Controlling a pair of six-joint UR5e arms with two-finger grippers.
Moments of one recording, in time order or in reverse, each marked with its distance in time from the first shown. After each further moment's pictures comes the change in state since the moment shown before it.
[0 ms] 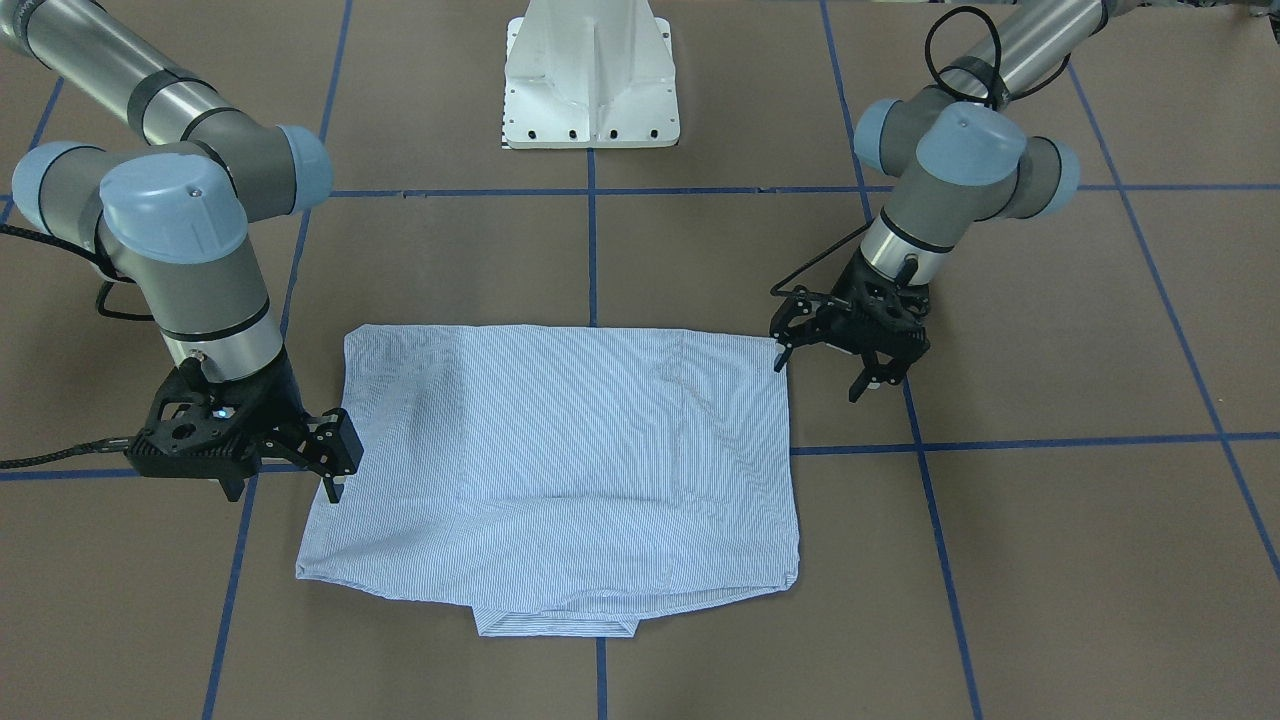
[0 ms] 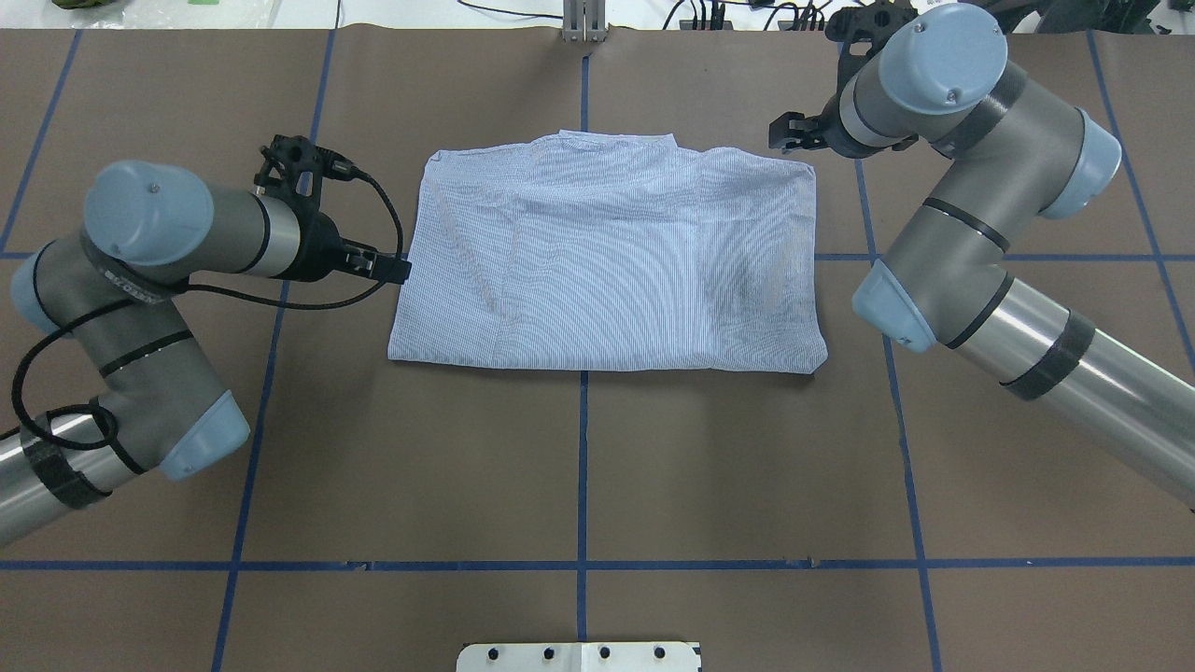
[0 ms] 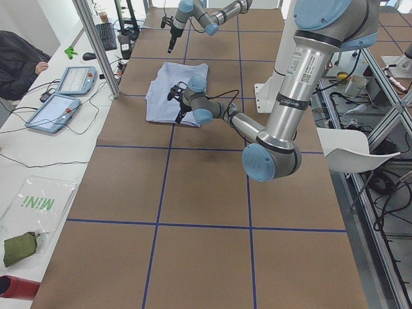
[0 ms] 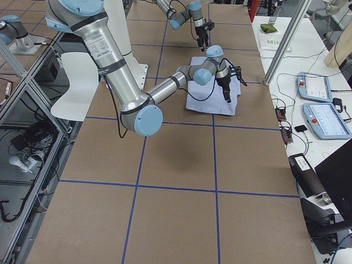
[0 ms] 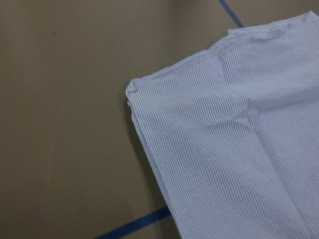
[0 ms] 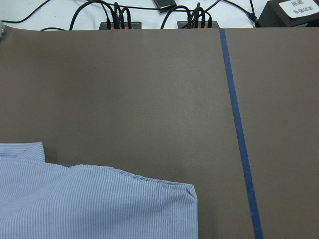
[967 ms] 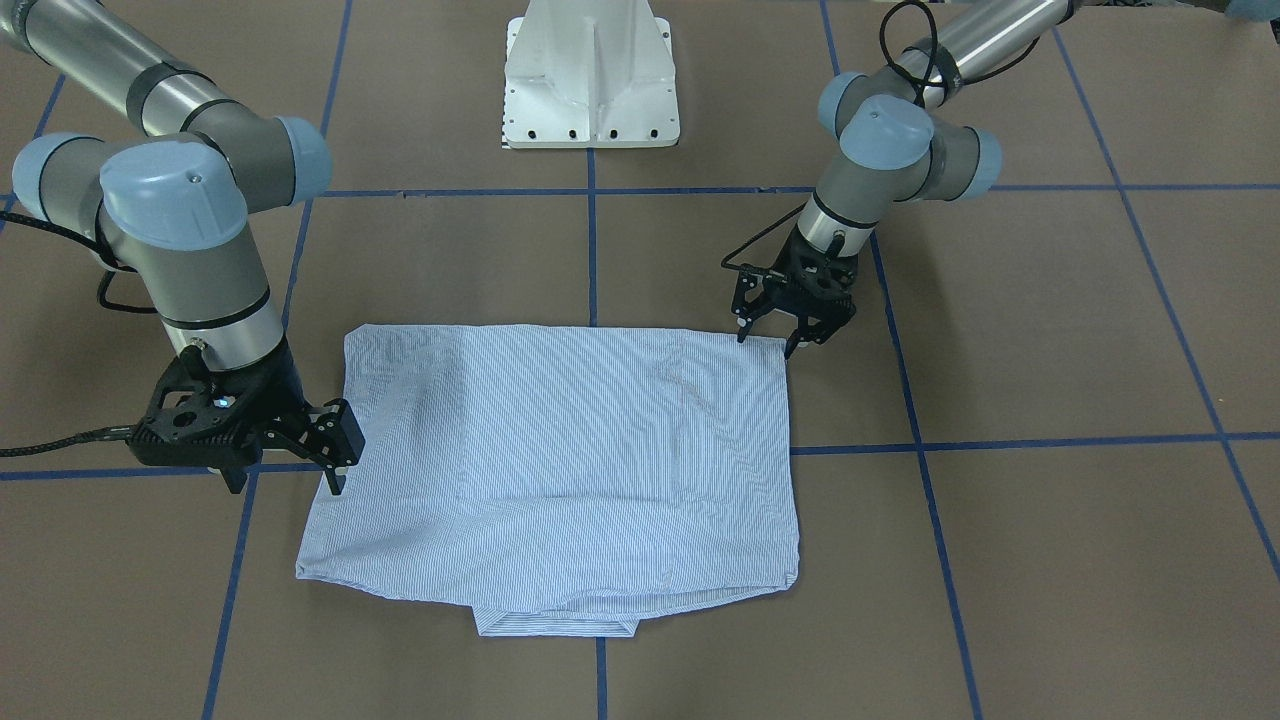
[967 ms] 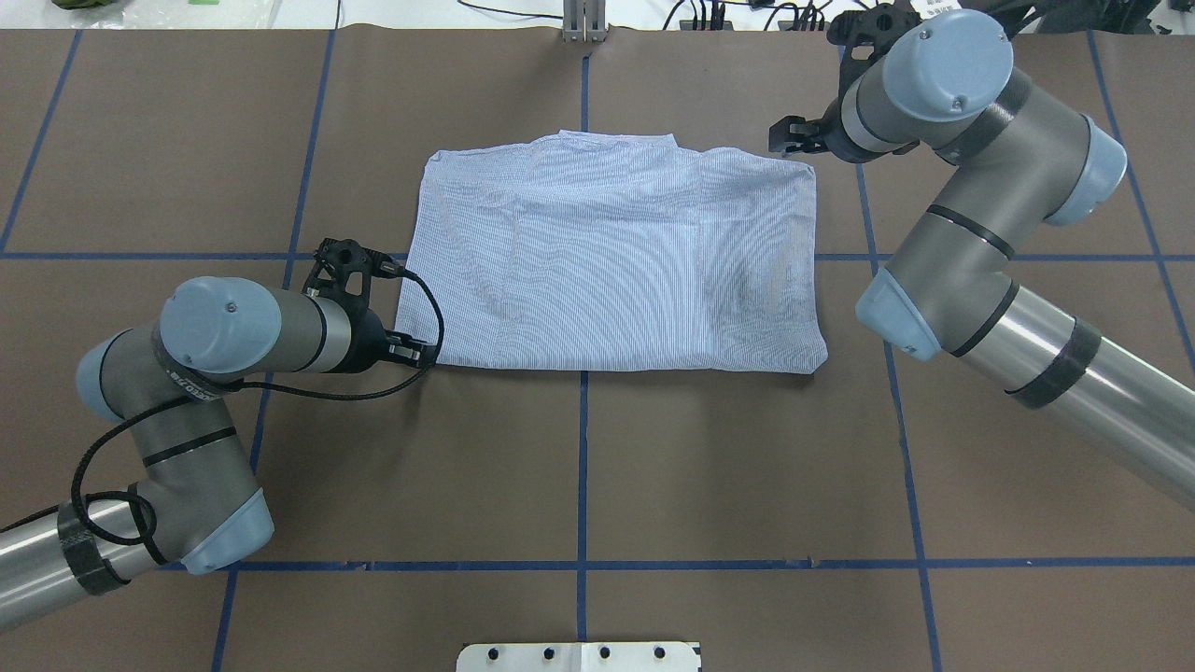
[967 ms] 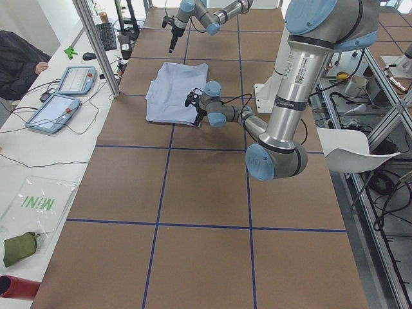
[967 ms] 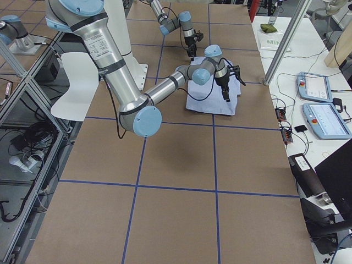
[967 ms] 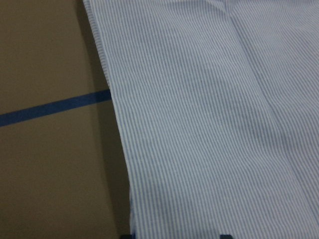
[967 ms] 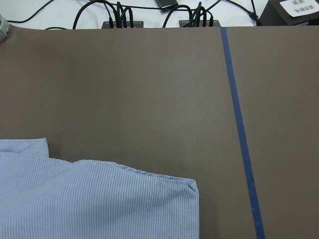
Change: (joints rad) left arm 0.143 0.018 0.001 0.000 0.077 -0.097; right arm -0.007 -0.012 0.019 0.000 -0.003 0.005
